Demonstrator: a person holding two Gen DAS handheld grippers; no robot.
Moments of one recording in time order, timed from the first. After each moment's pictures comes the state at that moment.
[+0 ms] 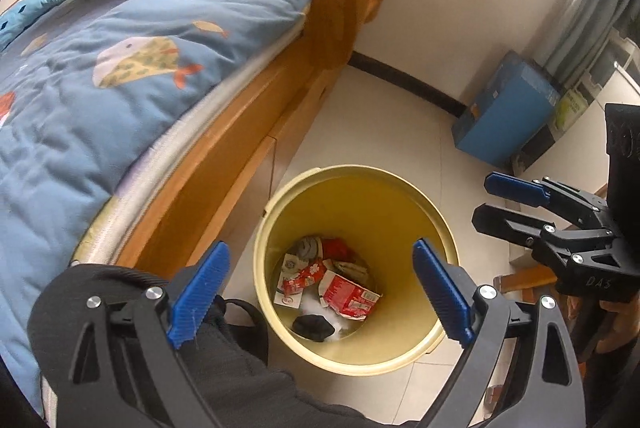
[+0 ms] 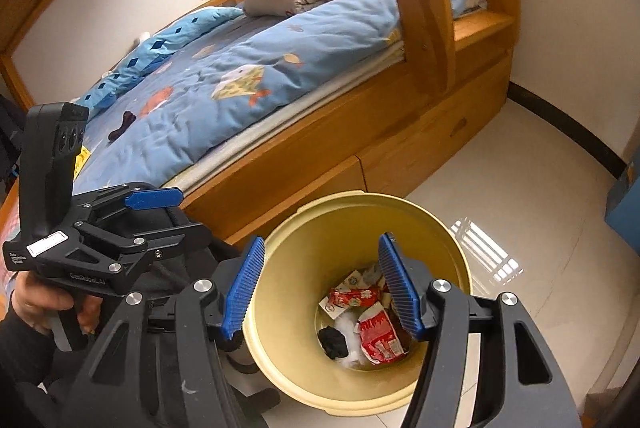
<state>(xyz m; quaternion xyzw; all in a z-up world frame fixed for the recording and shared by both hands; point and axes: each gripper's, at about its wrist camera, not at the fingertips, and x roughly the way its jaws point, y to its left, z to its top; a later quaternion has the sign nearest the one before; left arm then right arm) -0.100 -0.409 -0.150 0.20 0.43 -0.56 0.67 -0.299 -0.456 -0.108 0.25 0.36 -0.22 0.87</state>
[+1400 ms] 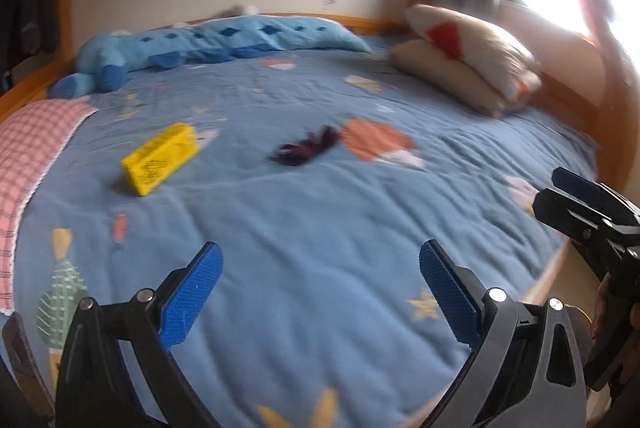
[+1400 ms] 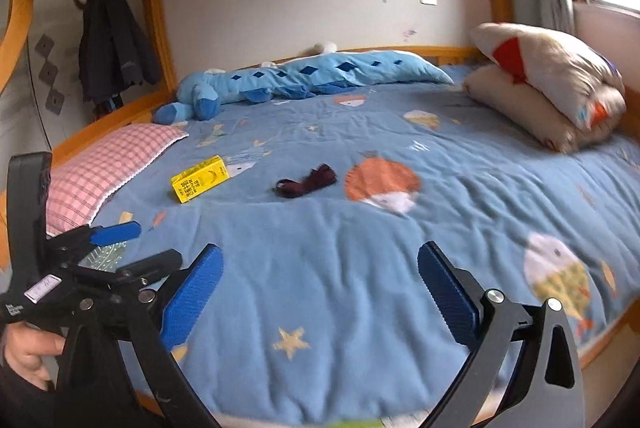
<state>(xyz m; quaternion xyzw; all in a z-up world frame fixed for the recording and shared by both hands) 0.150 -0.090 -0.069 0.05 0.33 -0.23 0.91 0.060 -0.256 -0.025 0.08 0.27 0.01 0.96</state>
